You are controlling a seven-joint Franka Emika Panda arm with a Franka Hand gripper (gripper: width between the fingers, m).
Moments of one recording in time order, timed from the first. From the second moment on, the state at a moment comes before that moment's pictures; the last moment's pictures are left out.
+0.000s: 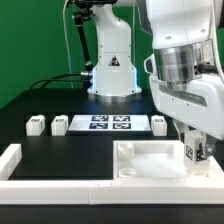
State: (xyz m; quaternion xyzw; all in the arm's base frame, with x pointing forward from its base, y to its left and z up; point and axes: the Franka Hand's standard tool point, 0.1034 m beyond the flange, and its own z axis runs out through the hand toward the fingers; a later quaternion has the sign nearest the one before) arm 0.631 0.113 0.074 -0.84 0.54 0.03 0.09
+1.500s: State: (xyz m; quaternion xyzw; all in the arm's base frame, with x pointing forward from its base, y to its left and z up) arm 0.633 0.113 0.077 -0.99 0.12 -0.01 0.07
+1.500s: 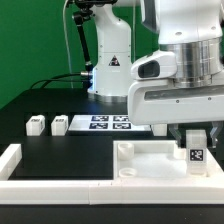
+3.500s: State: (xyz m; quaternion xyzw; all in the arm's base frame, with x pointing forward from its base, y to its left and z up) arm 0.633 0.115 0.078 -1.00 0.01 -0.02 0.03
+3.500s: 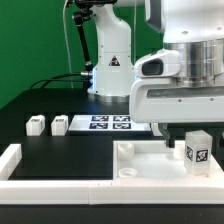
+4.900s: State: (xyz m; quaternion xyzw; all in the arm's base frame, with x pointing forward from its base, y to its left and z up) arm 0.632 0.110 0.074 -0.82 0.57 0.02 0.05
